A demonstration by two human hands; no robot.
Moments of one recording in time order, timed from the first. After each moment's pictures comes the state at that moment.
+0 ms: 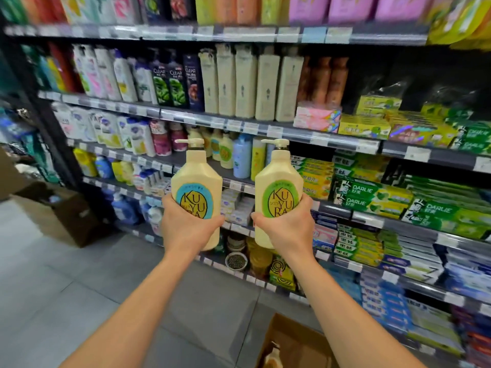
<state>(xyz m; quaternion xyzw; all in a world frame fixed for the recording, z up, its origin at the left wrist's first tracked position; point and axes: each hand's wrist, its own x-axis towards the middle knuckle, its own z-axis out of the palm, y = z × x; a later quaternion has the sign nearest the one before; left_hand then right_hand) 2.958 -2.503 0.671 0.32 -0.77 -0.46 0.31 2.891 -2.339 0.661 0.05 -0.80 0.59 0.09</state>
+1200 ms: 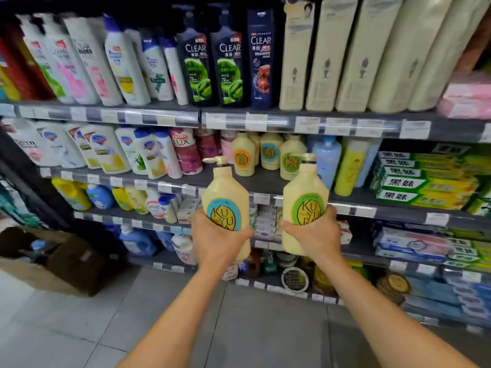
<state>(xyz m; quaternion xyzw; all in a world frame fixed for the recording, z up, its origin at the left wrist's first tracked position) 2.729 -2.894 0.573 0.29 -0.81 -0.48 0.19 2.683 -2.709 0.567 -0.13 -0.84 0.52 0.06</state>
